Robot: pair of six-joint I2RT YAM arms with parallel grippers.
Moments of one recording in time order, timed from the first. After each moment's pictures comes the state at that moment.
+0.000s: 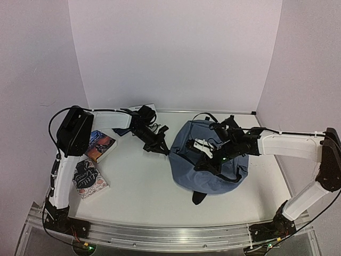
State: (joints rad) left arm -0.61 2.28 1.77 -0.60 0.74 -0.44; right arm 0.75 1.52 1.01 -0.45 -0.39 -0.44
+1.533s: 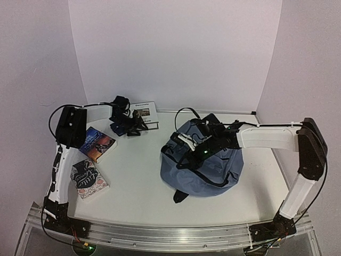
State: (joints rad) left arm -0.33 2.48 2.03 -0.54 0.64 -0.53; right arm 0.78 1.74 1.21 -0.42 -0.52 -0.12
